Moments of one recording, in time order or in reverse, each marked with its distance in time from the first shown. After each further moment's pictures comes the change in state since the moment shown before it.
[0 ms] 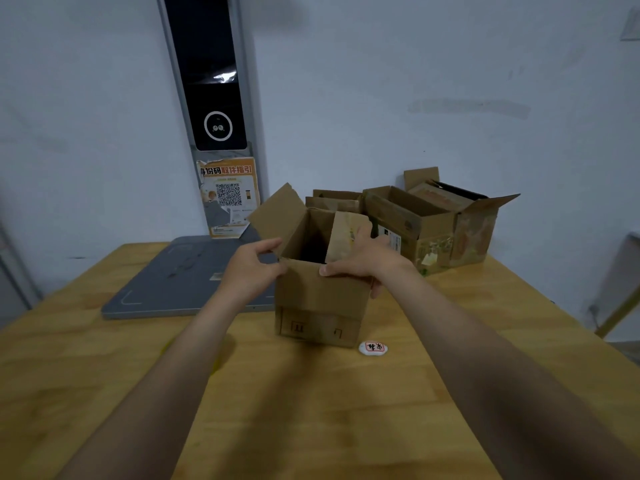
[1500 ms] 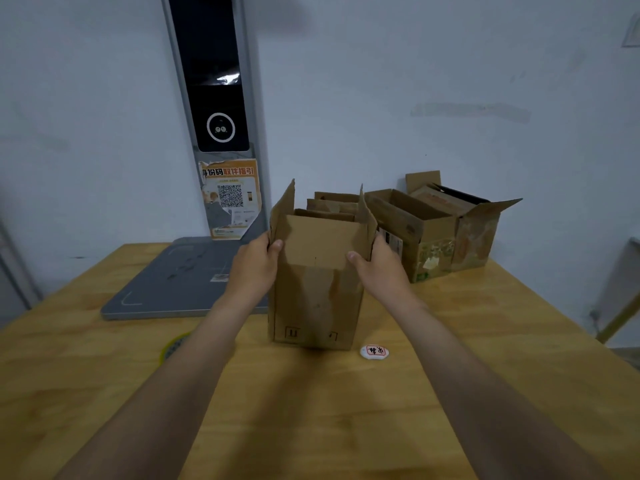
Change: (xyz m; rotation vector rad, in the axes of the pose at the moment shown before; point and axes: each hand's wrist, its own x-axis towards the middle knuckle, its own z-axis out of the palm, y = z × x) left_hand 0.014 0.002 0.010 0.261 0.156 0.182; right_hand -0.001 0.028 0.027 0.416 0.319 -0.295
